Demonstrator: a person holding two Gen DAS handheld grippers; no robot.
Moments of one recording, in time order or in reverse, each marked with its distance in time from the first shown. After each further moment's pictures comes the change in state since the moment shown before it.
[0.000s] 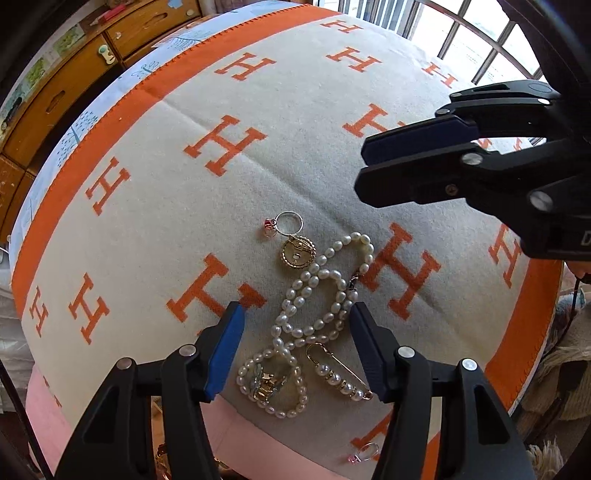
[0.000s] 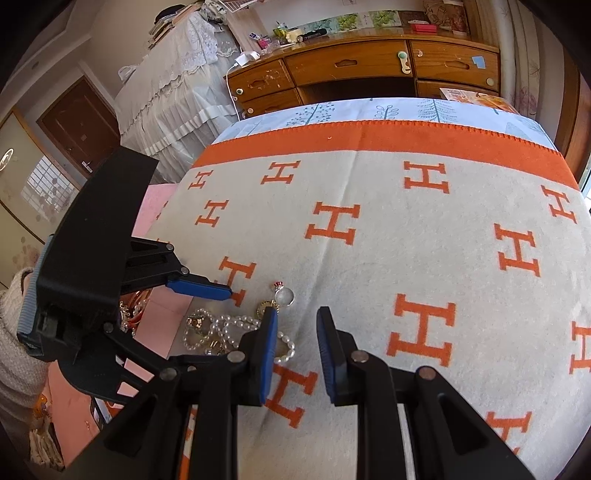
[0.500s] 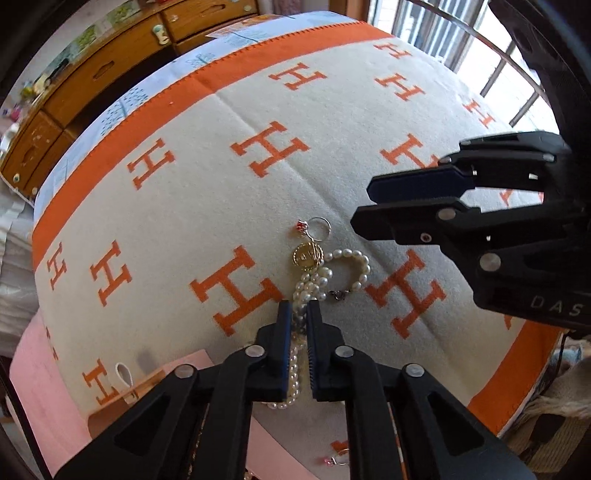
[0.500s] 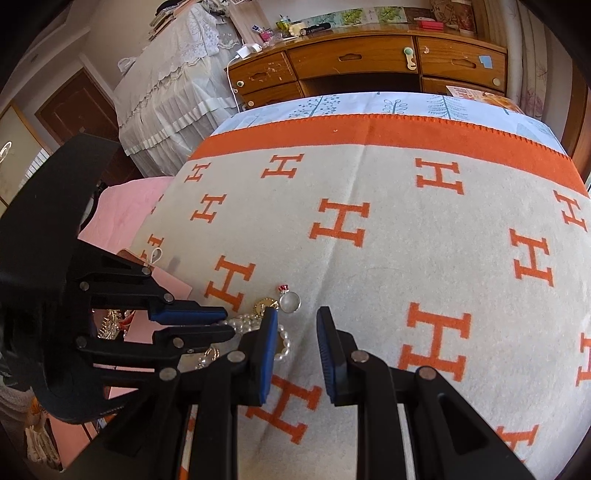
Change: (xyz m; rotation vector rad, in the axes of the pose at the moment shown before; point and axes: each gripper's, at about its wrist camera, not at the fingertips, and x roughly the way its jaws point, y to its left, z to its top) left arm -0.016 0.007 0.007 -0.230 -0.054 0.069; right arm 0.013 0.007 0.005 -0.020 0.016 -0.011
